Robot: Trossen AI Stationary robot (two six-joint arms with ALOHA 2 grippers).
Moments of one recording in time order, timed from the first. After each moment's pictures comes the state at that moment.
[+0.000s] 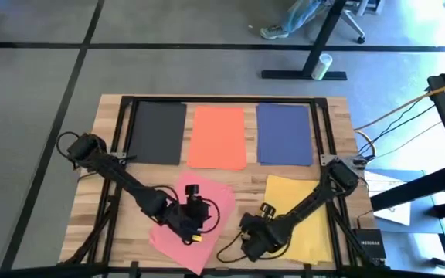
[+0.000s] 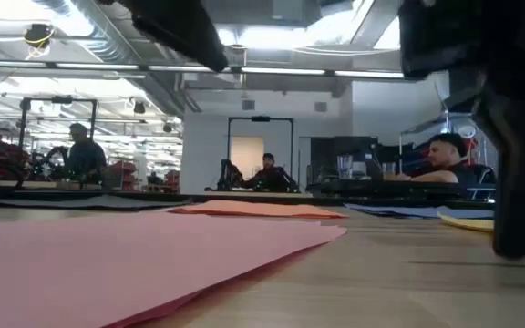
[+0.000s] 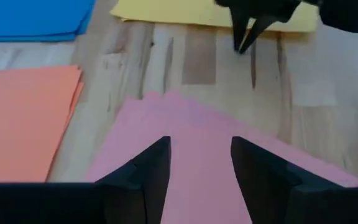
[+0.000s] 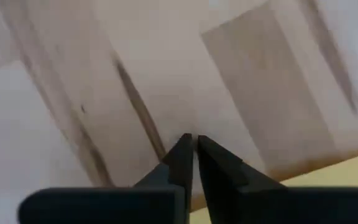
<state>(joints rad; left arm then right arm) -0.61 1.74 1.24 -0.46 -0.61 -0.45 0.71 2.11 1.45 -0.87 0.28 1.17</state>
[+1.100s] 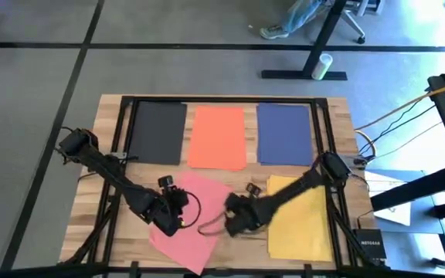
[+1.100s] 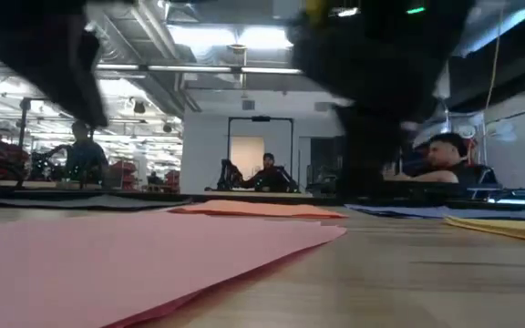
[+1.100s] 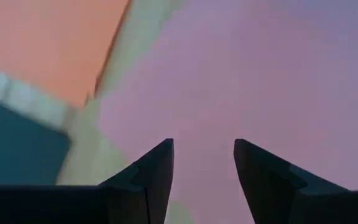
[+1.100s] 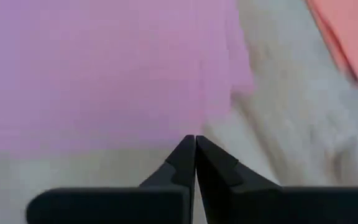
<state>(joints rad) -0.68 1.64 1.06 -0.84 -0.58 -0.89 0.48 2.11 1.52 -0.80 0.39 0.91</state>
